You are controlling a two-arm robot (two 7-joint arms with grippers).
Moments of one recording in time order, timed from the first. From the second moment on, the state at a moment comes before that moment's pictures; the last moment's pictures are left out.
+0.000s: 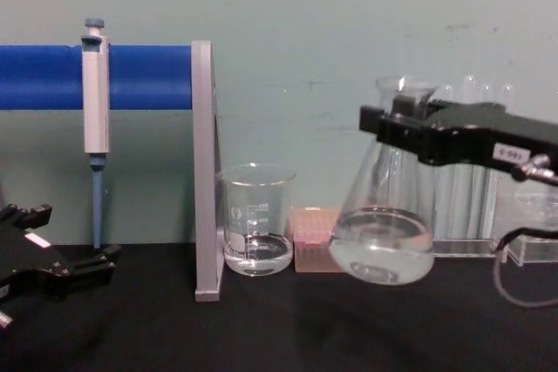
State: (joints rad) left arm -0.20 0.60 0.45 -1.41 -0.25 -0.12 0.03; right arm 0.27 0.39 -0.37 -1.59 0.41 0.04 0.41
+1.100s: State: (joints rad) left arm -0.20 0.60 0.45 -1.41 -0.25 -0.12 0.03; right arm 0.25 0.42 -0.34 -1.64 0.43 0.05 0.40
